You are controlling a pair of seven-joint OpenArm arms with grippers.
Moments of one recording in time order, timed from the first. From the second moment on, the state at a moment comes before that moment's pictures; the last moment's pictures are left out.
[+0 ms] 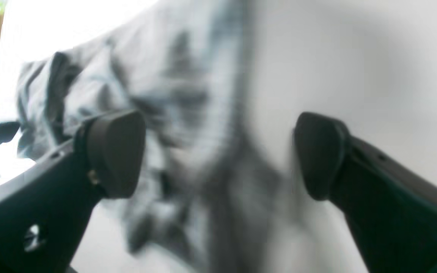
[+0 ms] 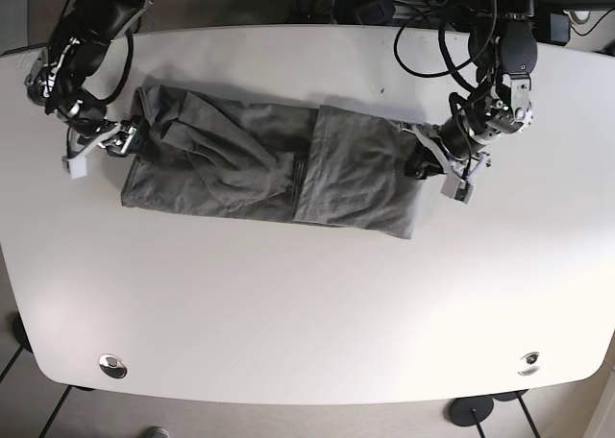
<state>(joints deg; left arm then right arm) 6.2 -14.7 -5.7 92.7 -29.9 -23.8 41.0 1.3 7.7 46.7 75.4 45.1 40.5 -69.6</state>
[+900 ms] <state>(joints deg) 4.4 -5.0 -9.6 77.1 -33.7 -24.8 37.5 -2.6 1.3 27.3 112.1 42.3 33.6 -72.4</state>
